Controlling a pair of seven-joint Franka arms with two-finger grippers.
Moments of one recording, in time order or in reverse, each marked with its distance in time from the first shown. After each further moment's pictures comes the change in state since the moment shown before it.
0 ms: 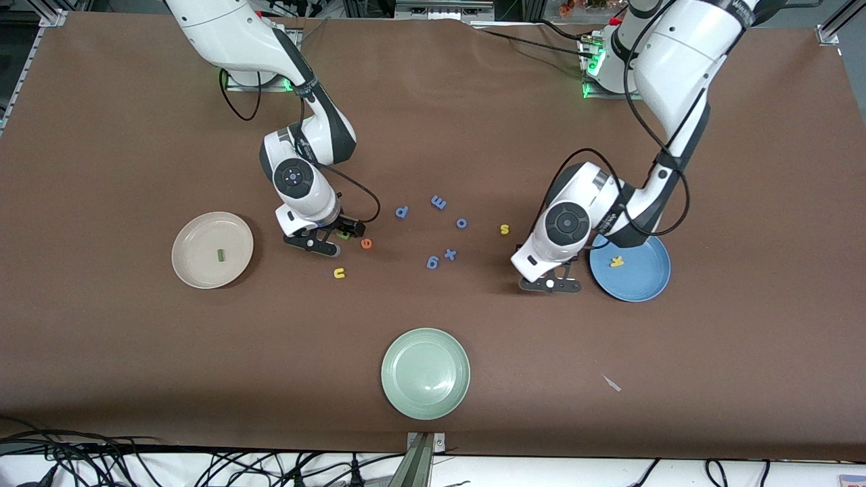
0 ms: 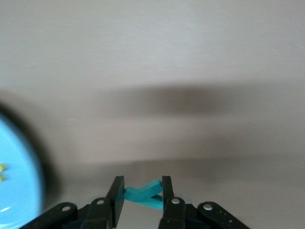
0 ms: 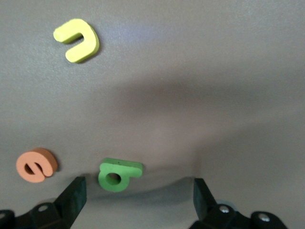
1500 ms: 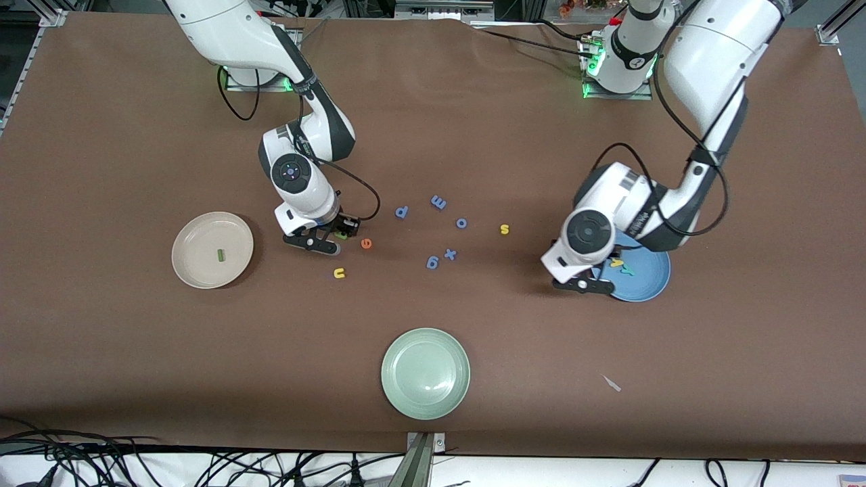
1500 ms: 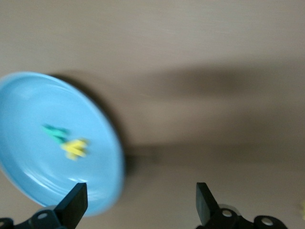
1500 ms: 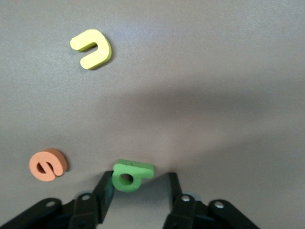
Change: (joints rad) left arm 0.124 -0.016 -0.144 -0.009 0.148 -0.168 -0.038; right arm 0.001 -0.012 0.000 -0.015 0.000 0.047 -0.020
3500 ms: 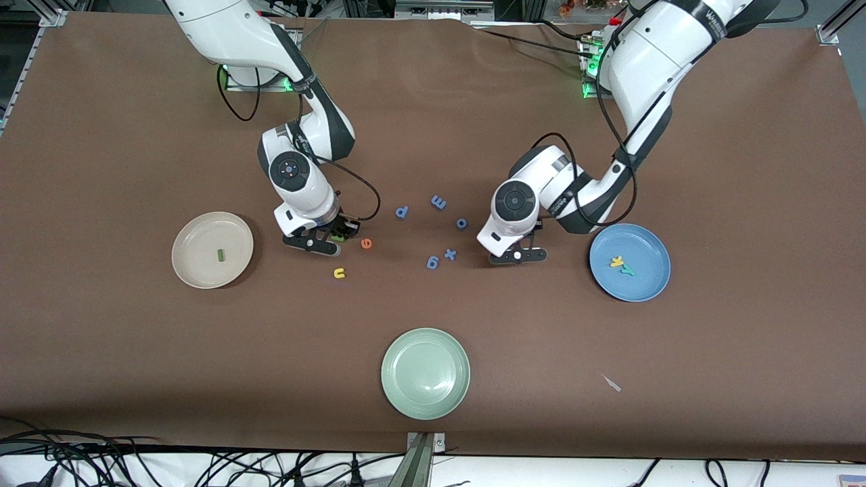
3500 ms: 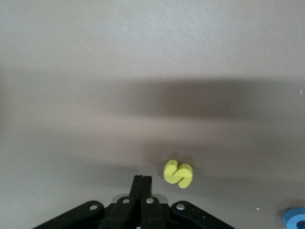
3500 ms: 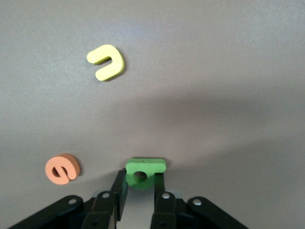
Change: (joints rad) left arm -0.119 0.067 -0.027 -0.045 -0.065 0.151 -0.291; right arm 0.000 -0.006 -0.001 0.009 0.000 0.017 -0.009
